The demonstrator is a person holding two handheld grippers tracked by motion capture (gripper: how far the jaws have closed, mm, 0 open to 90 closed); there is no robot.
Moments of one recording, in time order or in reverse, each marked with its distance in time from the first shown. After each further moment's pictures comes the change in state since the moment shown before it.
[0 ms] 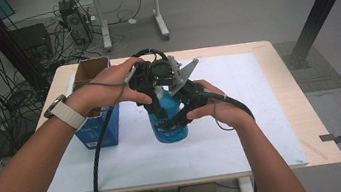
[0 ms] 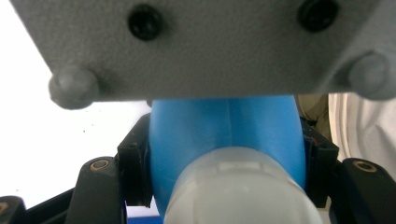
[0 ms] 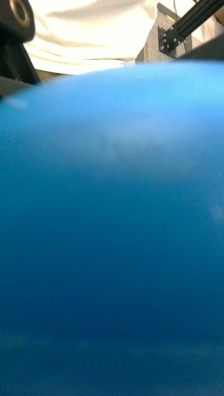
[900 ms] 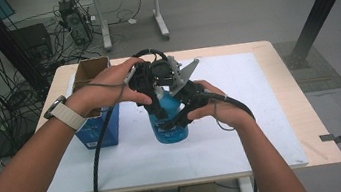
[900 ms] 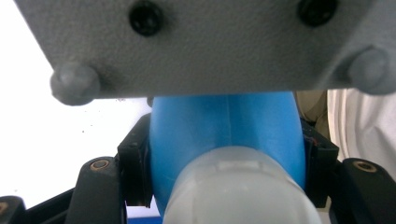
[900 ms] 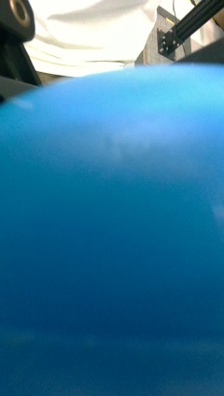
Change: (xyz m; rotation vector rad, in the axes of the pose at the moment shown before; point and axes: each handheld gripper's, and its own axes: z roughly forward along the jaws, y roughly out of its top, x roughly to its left) left arm -0.001 0.000 0.000 0.001 -0.007 -0.002; right arm 0.000 -0.001 0.000 -0.007 0.003 -0.007
